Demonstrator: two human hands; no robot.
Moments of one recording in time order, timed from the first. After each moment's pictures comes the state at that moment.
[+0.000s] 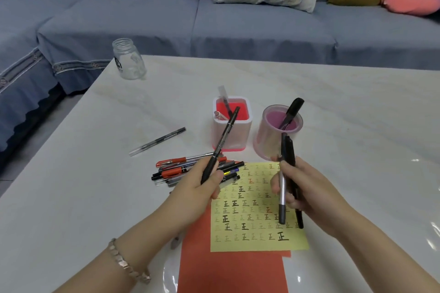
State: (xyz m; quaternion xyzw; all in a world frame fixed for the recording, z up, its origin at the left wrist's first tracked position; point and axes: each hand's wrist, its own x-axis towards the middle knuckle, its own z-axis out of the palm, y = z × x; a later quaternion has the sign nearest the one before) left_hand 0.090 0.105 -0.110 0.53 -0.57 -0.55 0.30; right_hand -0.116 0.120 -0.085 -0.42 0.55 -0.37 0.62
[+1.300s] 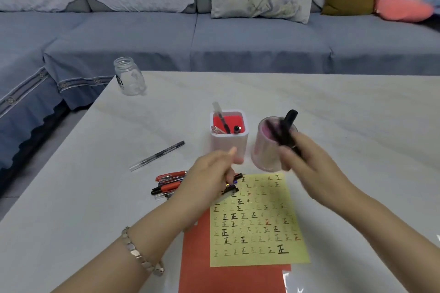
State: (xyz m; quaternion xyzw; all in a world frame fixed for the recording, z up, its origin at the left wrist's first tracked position) left_hand 0.061 0.085 -0.063 0.49 -0.53 -0.59 0.36; right_hand -0.131 0.089 -0.060 -0.70 0.51 -0.39 0.32
